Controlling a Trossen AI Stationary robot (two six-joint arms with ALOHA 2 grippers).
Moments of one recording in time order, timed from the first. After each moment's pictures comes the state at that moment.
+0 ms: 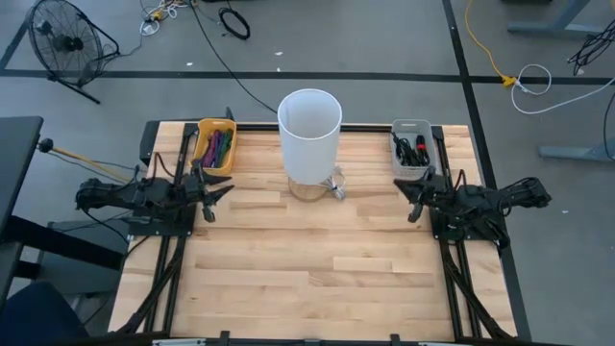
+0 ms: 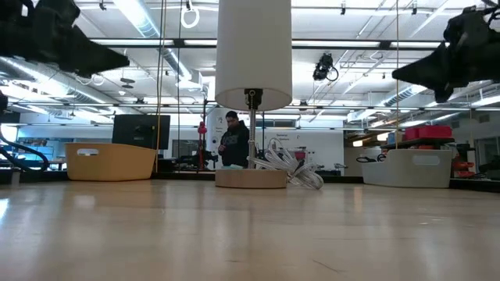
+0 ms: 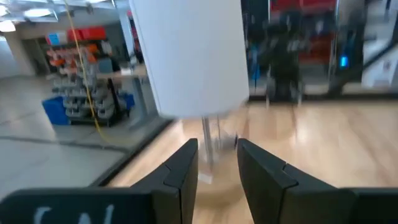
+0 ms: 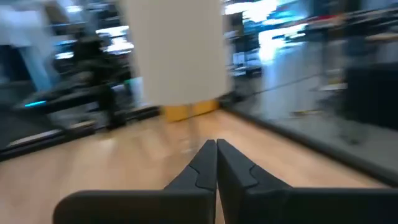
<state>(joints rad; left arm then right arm) -0.16 0.00 0.16 -0.12 -0.54 0.12 0.26 0.00 0.08 -0.07 0.69 0.14</state>
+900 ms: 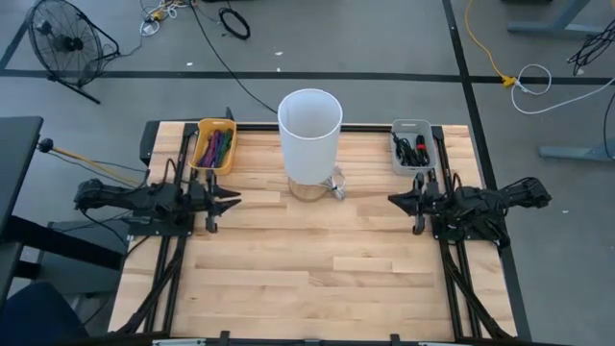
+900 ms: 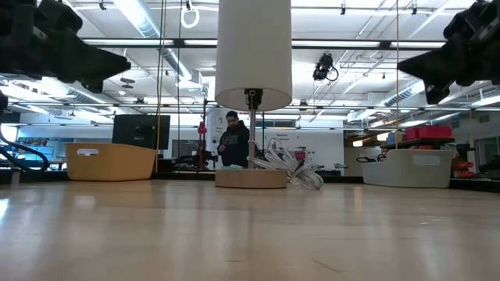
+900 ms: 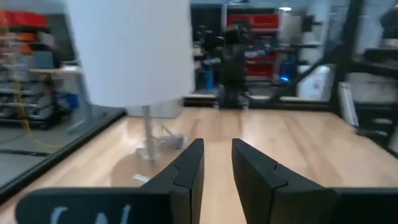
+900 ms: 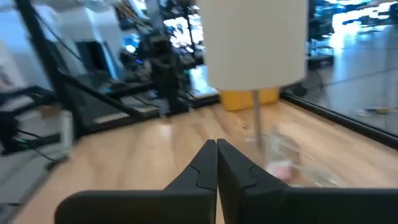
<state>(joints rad) -0.16 0.02 0.02 0.06 -0.33 0.01 0.26 0.00 0.05 -0.05 0.41 0.18</state>
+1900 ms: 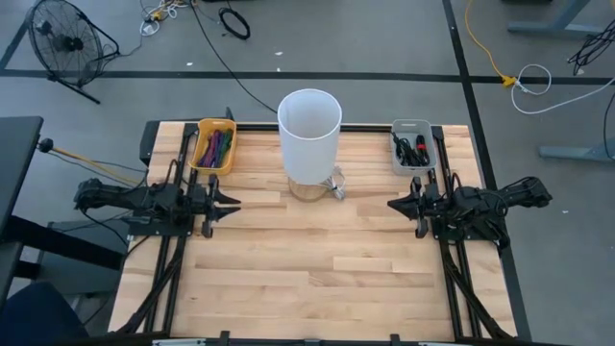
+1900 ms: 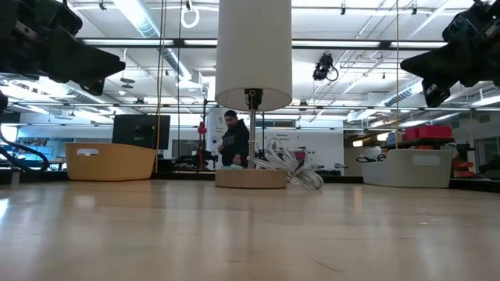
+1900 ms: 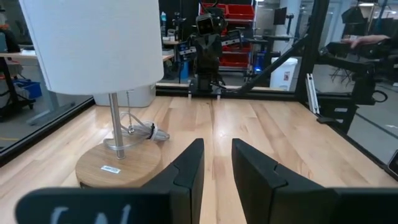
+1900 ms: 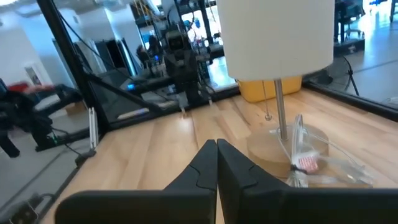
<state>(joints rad) -0.16 0.03 0.04 -0.02 -0.21 -0.05 0.26 0.02 0.05 -0.05 0.32 0.25</state>
